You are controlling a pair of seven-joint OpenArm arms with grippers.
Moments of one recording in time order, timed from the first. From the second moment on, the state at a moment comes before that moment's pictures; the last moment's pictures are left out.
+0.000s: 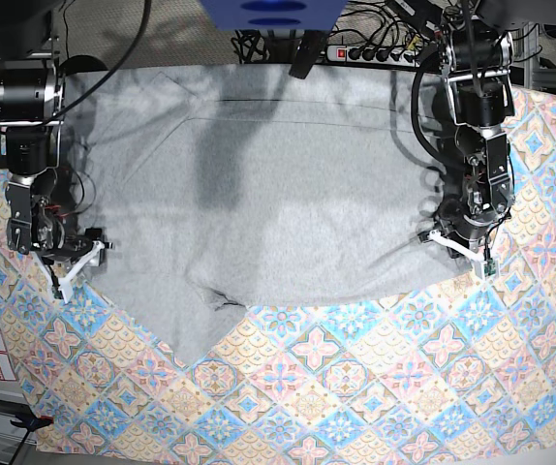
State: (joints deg) left arm -10.1 -13.6 -13.3 53.2 -14.9 -7.7 22.0; right arm 23.5 25.5 -2.5 37.5 19.0 19.5 -32.3
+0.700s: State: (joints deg) left arm -10.1 -13.7 -13.3 53.6 -14.9 -7.7 23.1; right arm 22.2 22.4 11.5 38.0 19.0 26.7 -31.3
